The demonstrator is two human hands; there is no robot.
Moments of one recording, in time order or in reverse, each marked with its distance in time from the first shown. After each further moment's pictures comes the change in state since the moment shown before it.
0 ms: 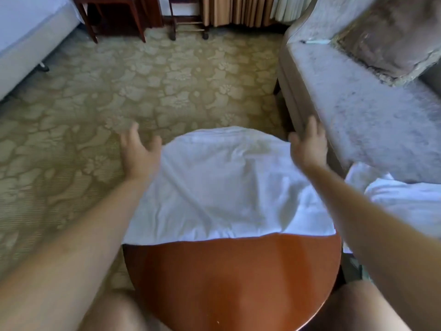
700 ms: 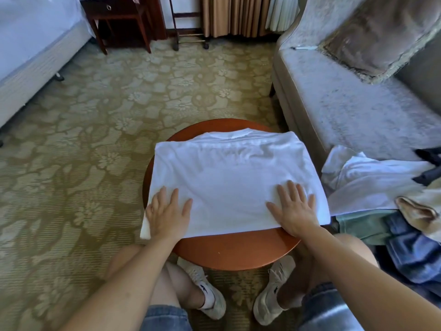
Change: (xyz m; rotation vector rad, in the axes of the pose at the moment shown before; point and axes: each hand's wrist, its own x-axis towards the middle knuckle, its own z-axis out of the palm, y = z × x) left_hand -0.213 -0.041 -0.041 0.637 -0.393 0.041; right_hand -0.198 0.094 -0.018 -0.545 -0.504 -0.152
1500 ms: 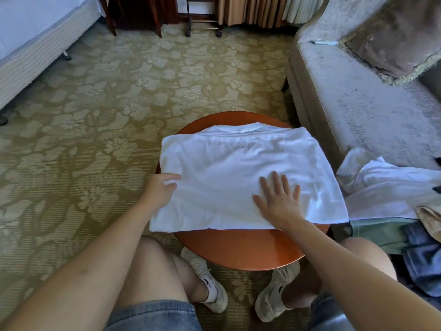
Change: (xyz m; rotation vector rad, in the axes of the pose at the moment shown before) left_hand 0.053 -0.044 -0.046 -0.705 -0.192 -0.097; right_hand 0.020 -0.069 0.008 -0.079 -0.028 -0.132
